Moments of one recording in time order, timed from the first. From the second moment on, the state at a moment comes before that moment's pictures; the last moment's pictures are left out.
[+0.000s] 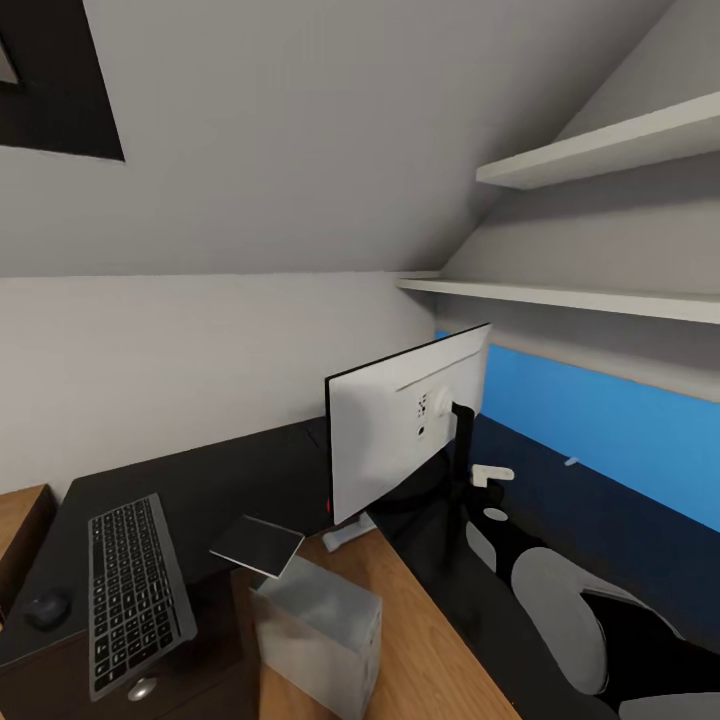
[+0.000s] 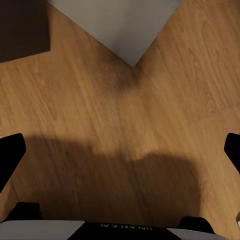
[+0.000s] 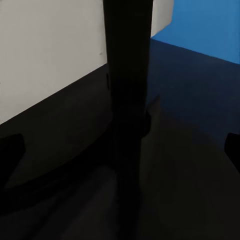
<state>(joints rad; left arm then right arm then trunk) 0.05 0.15 -0.68 -1.17 0.88 0.22 0.54 -0.95 0.04 -0.22 -0.12 0.16 -0.23 -0.16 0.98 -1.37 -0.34</state>
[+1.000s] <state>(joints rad) 0.05 0.15 -0.88 -0.71 0.87 -0.11 0.54 -0.95 0.04 -0.22 -0.12 0.16 -0.27 -0.16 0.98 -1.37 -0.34</state>
